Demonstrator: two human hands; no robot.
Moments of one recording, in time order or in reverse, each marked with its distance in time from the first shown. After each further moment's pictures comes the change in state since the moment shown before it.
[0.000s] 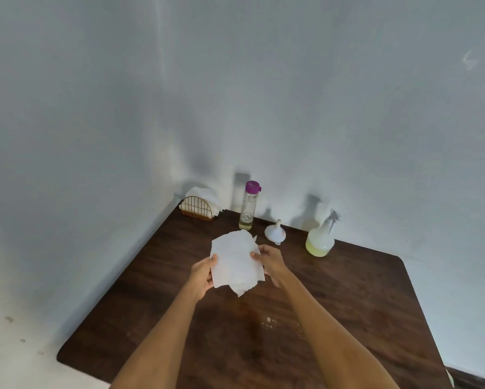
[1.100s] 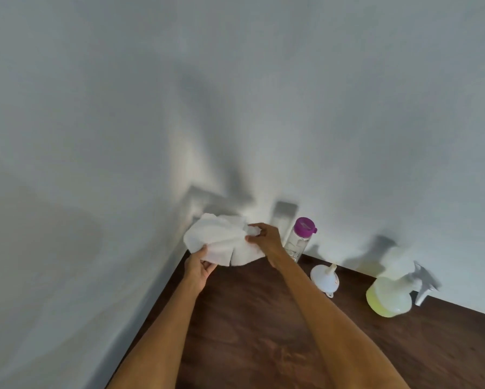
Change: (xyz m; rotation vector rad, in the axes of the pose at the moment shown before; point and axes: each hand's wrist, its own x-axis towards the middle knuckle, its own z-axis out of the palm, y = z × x) left_hand 0.196 0.142 -0.055 -0.421 0.053 0.079; right_hand 0.220 -0.104 0.116 -0.057 0.019 -0.153
